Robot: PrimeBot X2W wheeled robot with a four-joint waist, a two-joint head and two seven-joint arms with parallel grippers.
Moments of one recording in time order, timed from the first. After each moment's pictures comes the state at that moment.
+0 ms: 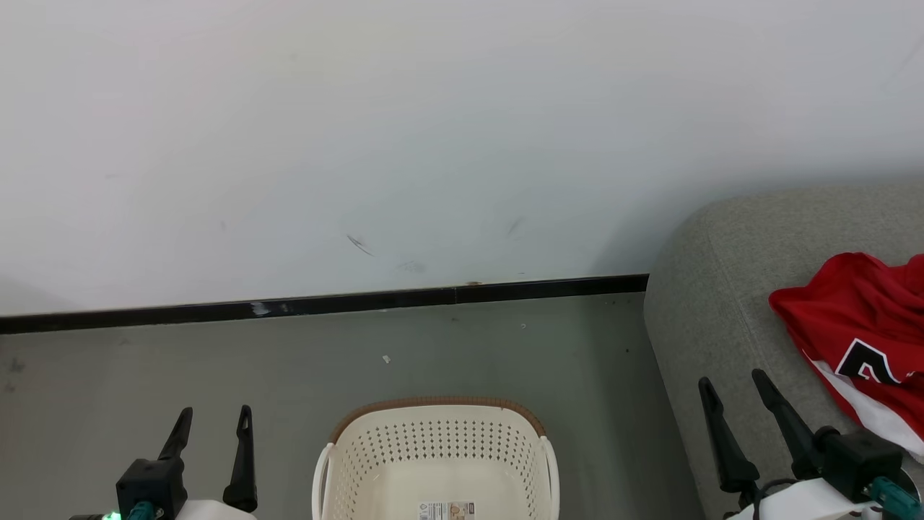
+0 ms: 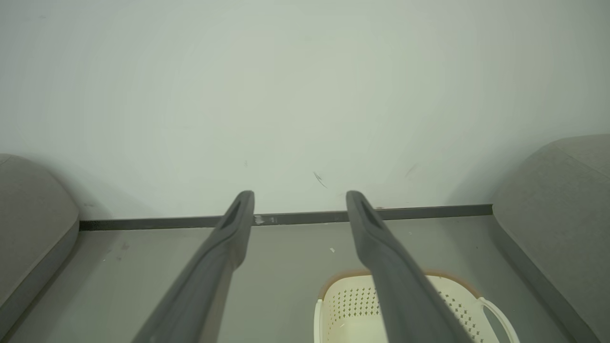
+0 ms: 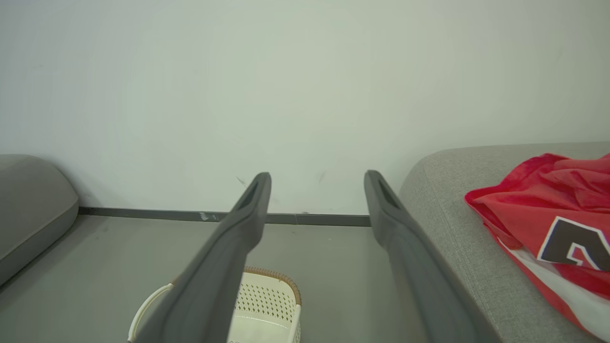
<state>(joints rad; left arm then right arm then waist) -0.02 0.26 -0.31 0.17 -0.48 0.28 -0.22 0.10 -0.04 -0.02 0.03 0.08 0.12 -0.25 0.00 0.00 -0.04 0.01</state>
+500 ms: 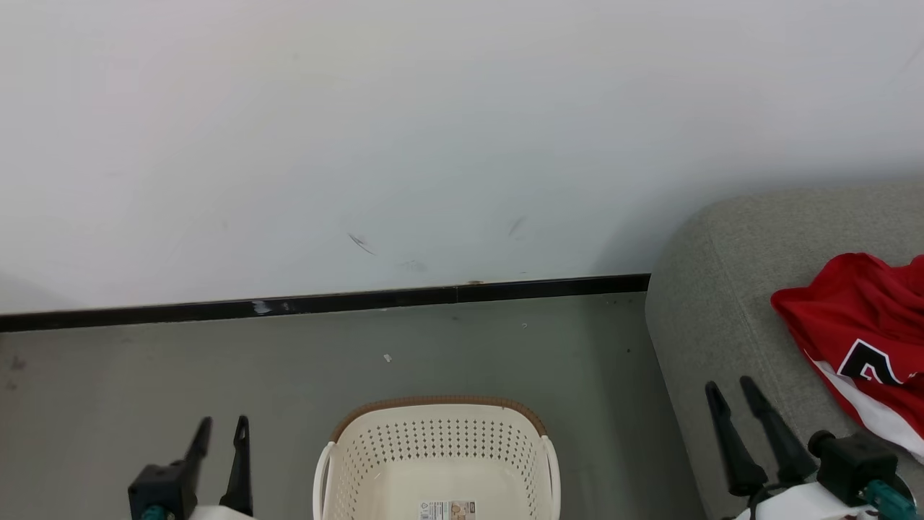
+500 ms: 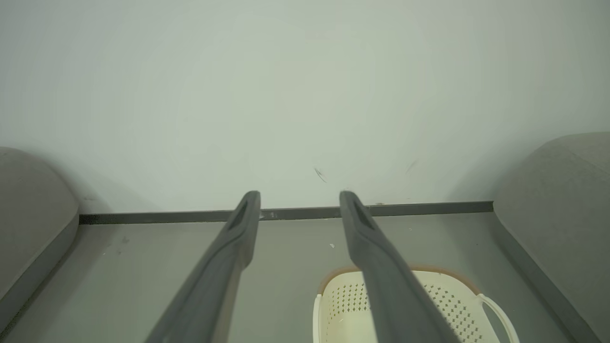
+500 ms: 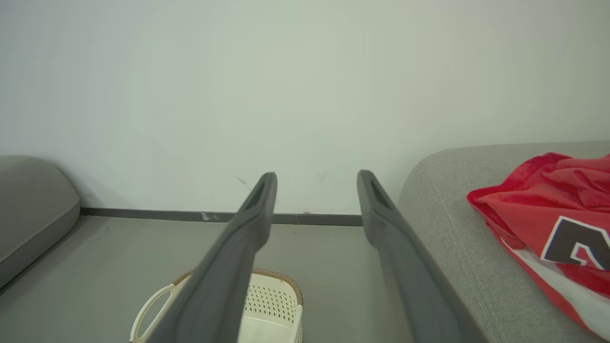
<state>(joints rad) -0.03 0.25 -0.32 0.18 -0.48 0.28 -0.21 0.10 -0.04 -0.02 0.02 0.09 0.12 -0.25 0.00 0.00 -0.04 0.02</state>
